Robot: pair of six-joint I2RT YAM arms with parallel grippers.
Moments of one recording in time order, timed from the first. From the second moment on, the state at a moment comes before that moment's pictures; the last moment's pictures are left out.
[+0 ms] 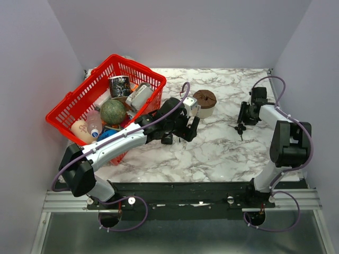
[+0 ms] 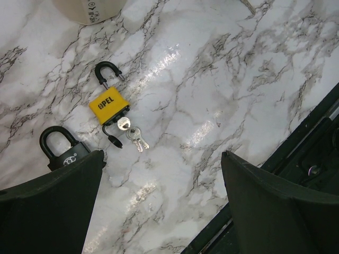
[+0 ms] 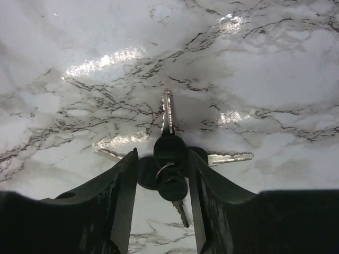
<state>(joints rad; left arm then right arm) -0.88 1.47 1.22 -0.41 0.05 -0.27 -0.08 1.73 1.09 -0.41 -0.03 0.16</state>
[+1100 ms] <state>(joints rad) -0.88 1.48 1.22 -0.41 0.05 -0.27 -0.04 1.85 1.20 -0.52 0.02 0.08</state>
